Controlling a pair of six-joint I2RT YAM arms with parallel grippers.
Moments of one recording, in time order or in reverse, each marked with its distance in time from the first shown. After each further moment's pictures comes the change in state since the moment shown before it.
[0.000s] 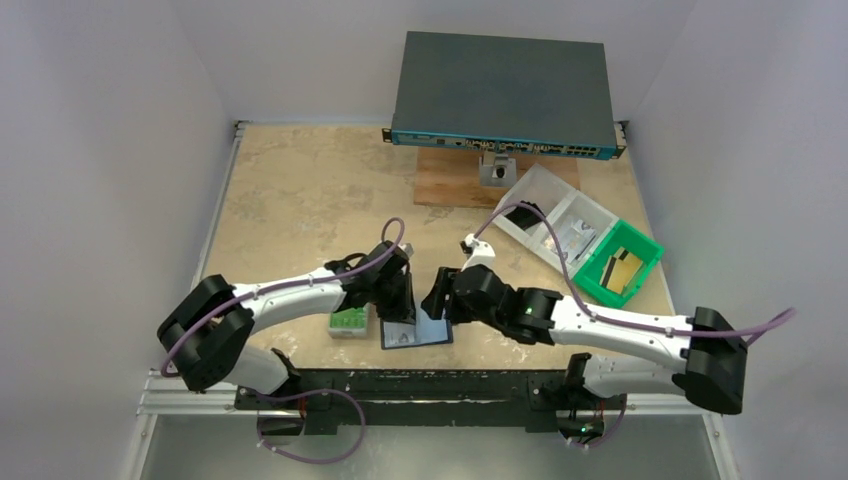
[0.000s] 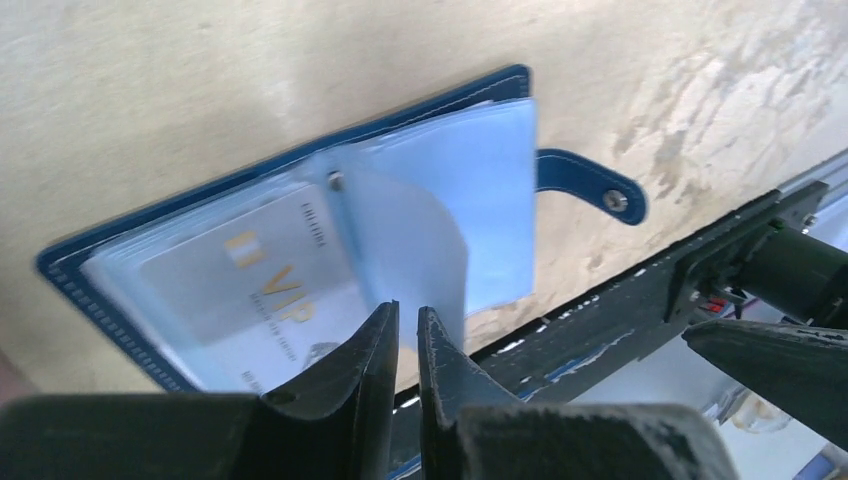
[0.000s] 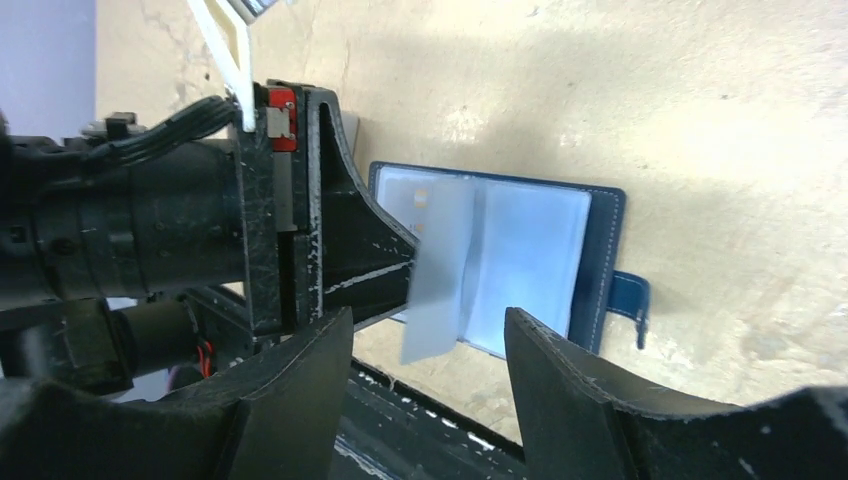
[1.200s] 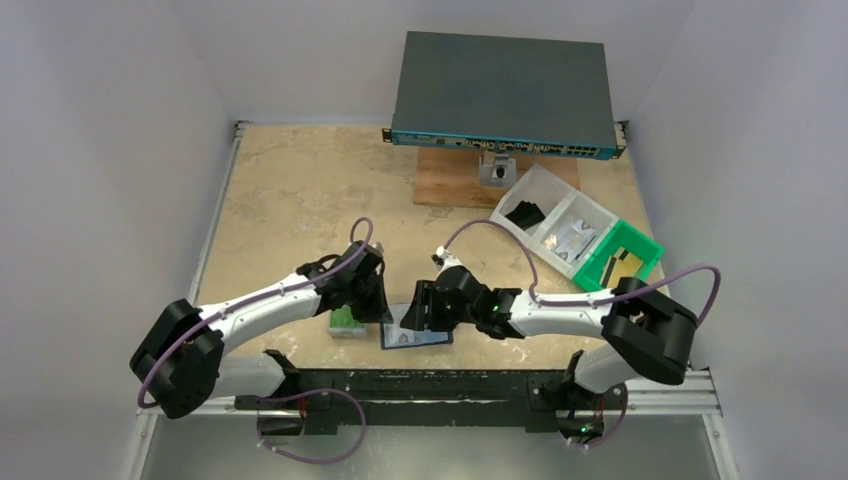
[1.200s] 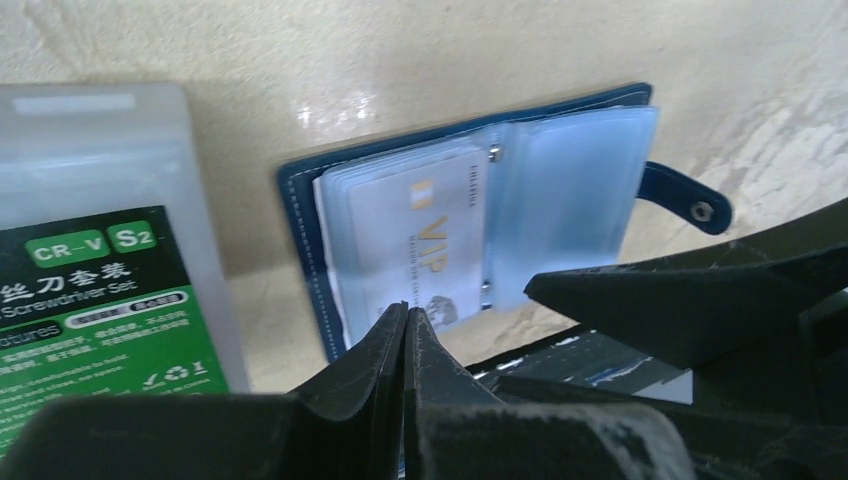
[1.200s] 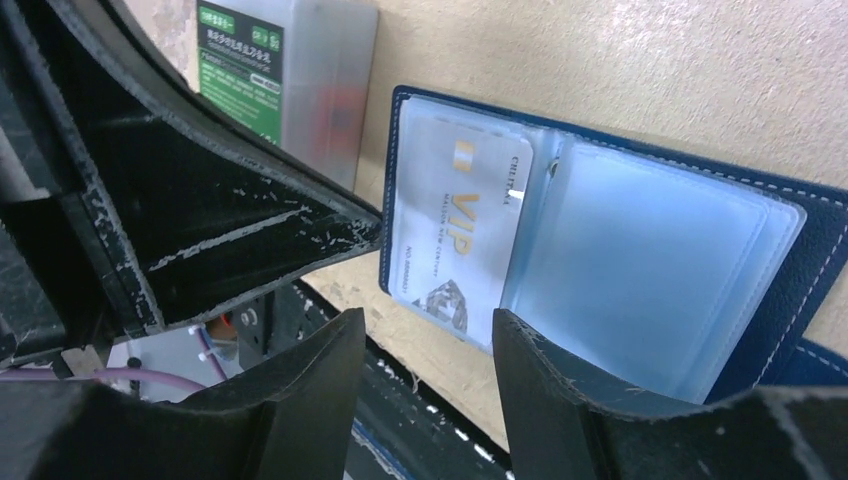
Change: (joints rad) left arm 0.103 -0.160 -0.051 -0.142 -0.047 0.005; right arm -0.058 0.257 -0.082 0.352 -0.317 0.031
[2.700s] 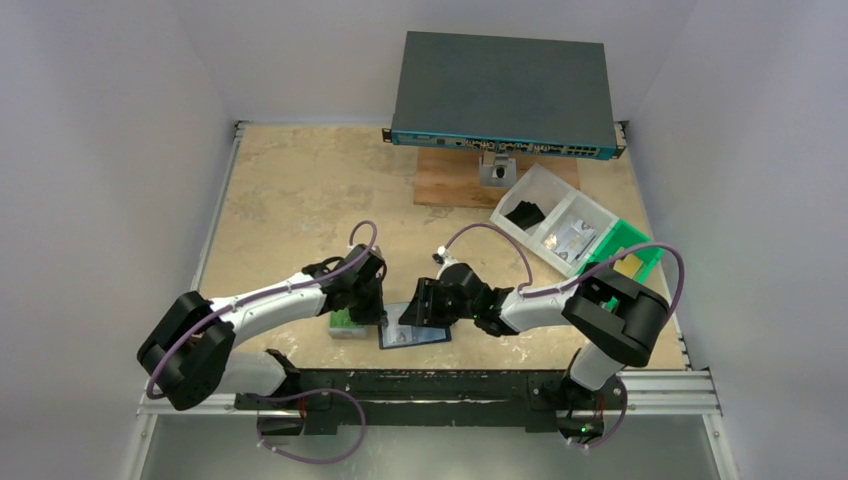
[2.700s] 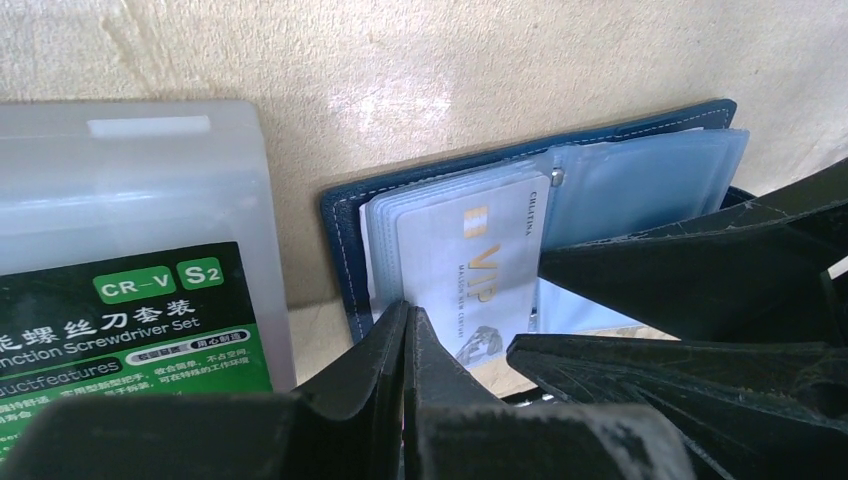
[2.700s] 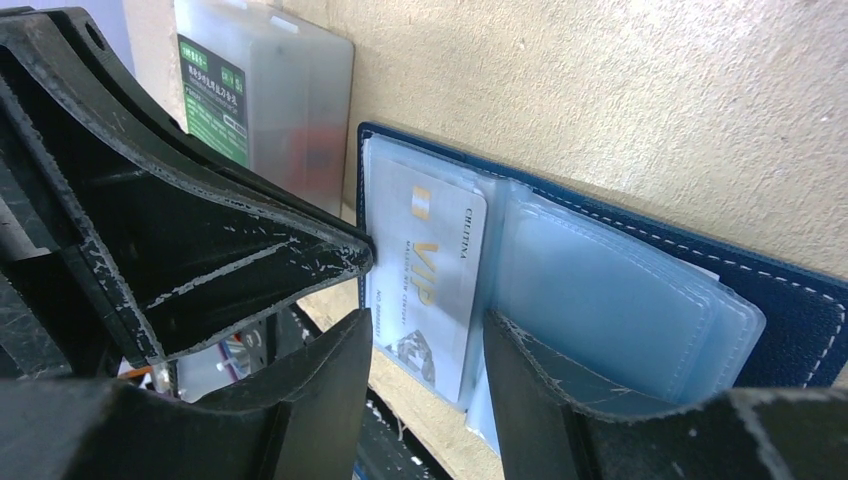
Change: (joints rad) left arm 0.002 0.050 -0.031 0.010 -0.061 0.021; right arm -0.084 0.188 -0.061 0.295 -0.140 0.016
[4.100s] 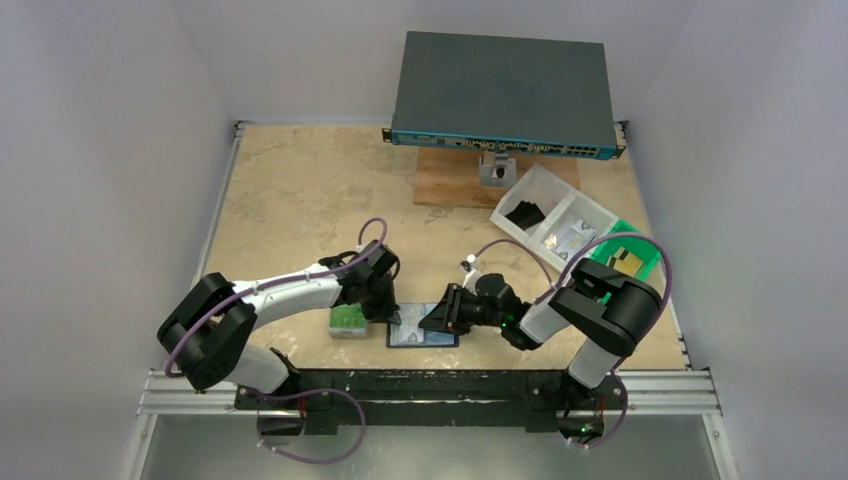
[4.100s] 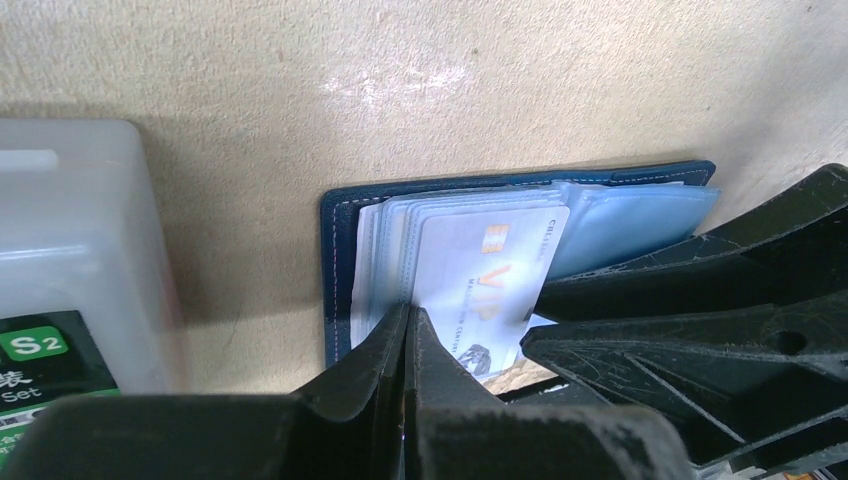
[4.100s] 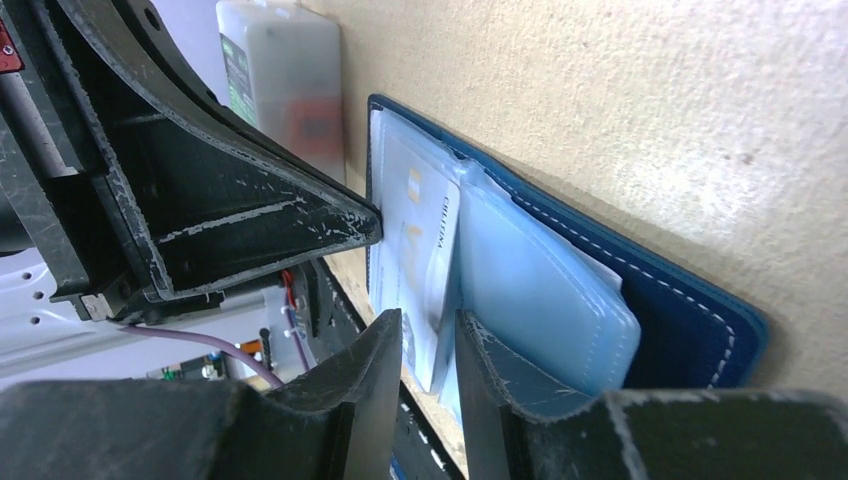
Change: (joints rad) left arm -0.040 0.132 0.075 0.021 0.016 -0.117; right arm -0.125 0.061 -0.269 0.488 -0.176 0.129
